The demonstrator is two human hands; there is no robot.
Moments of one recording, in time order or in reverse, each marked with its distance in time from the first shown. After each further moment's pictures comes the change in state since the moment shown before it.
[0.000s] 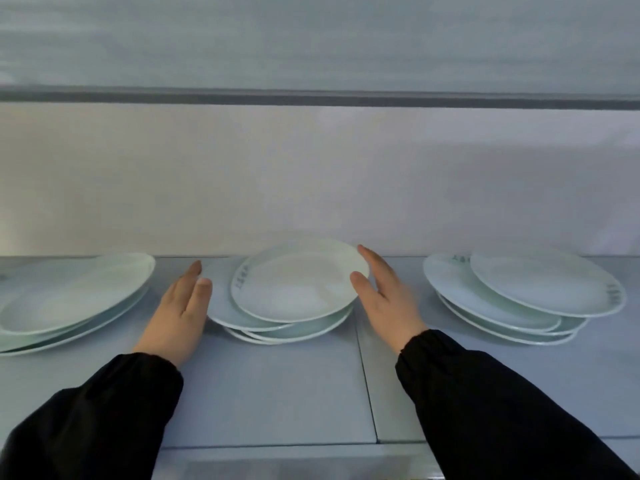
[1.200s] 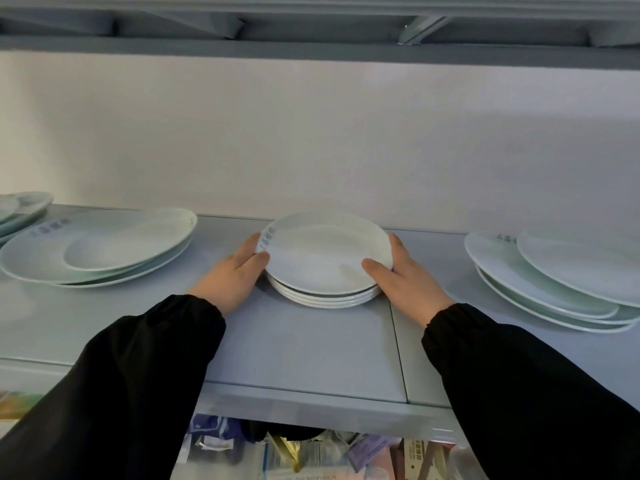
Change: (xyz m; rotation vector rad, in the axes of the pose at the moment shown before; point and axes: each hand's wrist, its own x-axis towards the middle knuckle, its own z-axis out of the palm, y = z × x) left_hand 0.003 0.005 0.009 -0.019 -0.214 -0.038; right_hand 0.000 0.000 0.014 -0.086 -0.229 0.124
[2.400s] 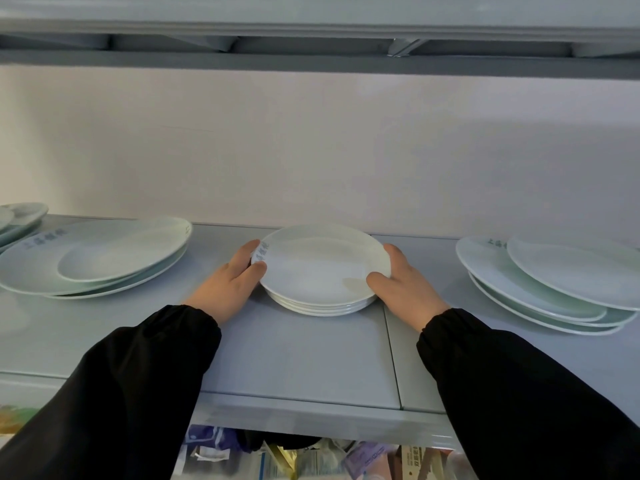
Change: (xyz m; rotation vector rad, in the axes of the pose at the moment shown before) left_hand -0.006 0.003 -0.001 0.015 -0.024 0.007; right_hand -0.008 -0.009 -0.005 0.035 0.004 0.059
